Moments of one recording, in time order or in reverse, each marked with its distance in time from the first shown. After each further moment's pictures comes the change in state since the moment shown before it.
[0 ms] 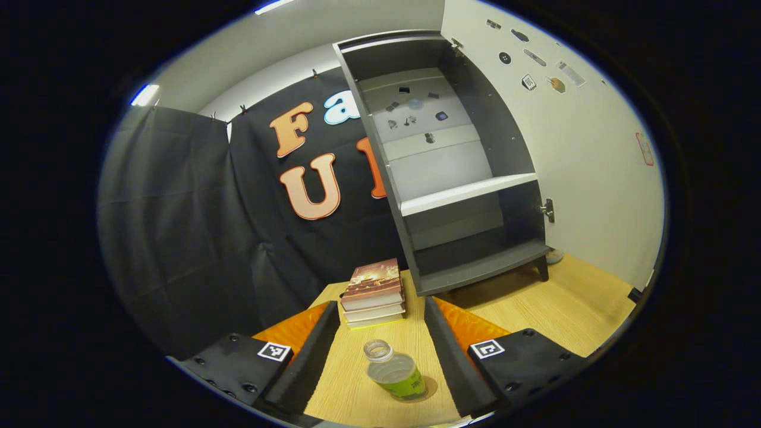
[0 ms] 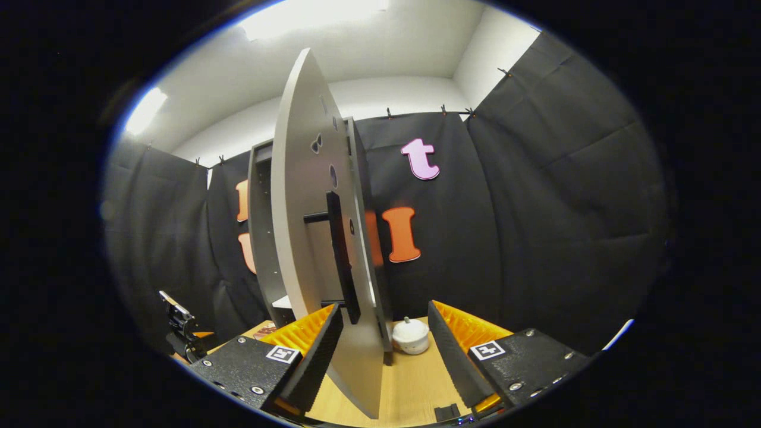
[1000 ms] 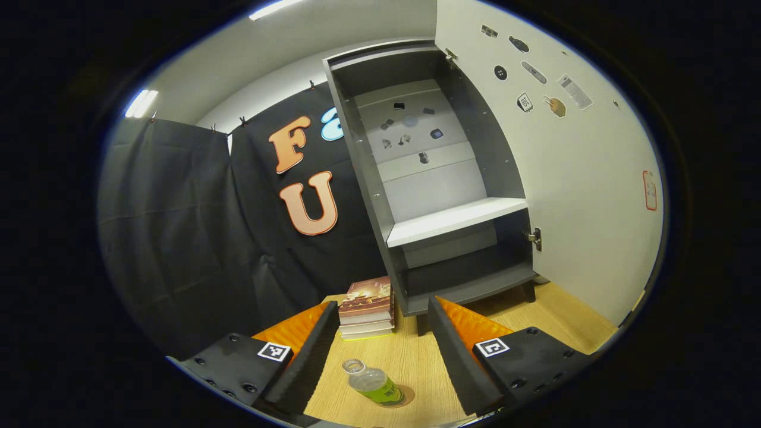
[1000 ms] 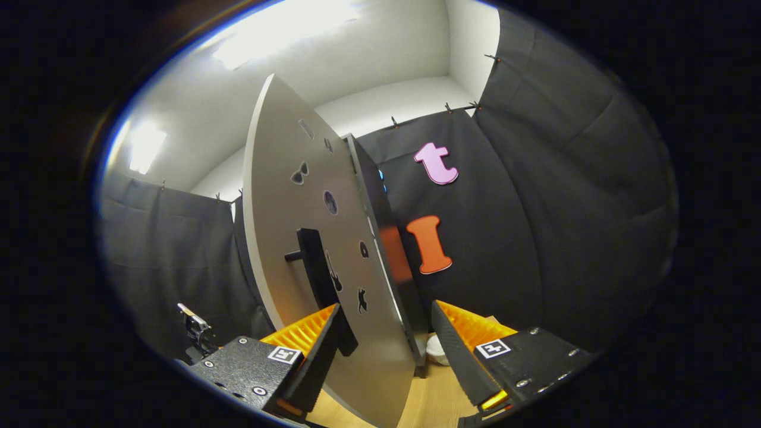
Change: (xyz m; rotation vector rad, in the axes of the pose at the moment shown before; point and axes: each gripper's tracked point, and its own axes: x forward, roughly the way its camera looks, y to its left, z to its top) left arm -0.017 -0.028 0.059 -0.011 -0.030 0.030; right arm 0.031 -0.015 0.028 0.116 -0.056 0.183
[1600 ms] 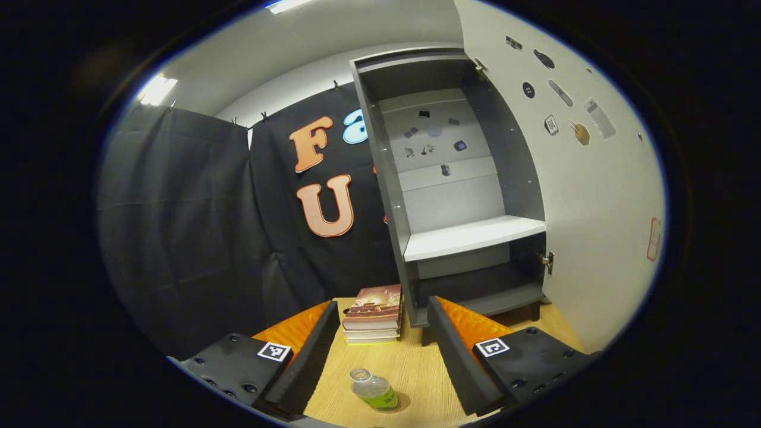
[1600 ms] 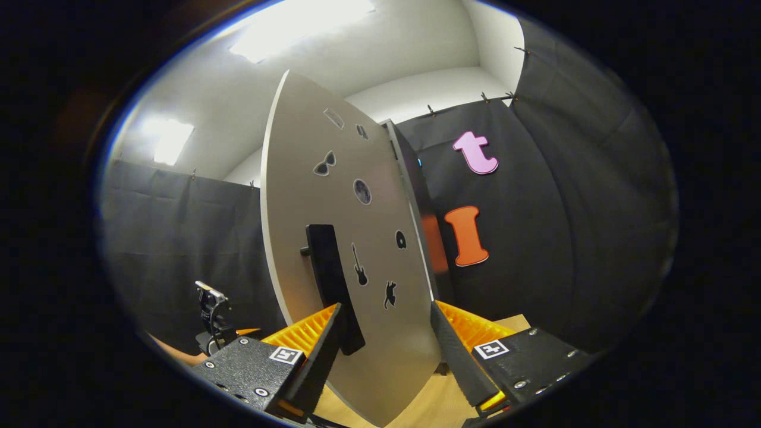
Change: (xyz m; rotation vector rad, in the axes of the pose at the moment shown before) left arm 0.010 0.028 0.033 -0.086 -0.030 0.070; right arm 0.016 0.053 -0.016 -0.030 0.067 0.175
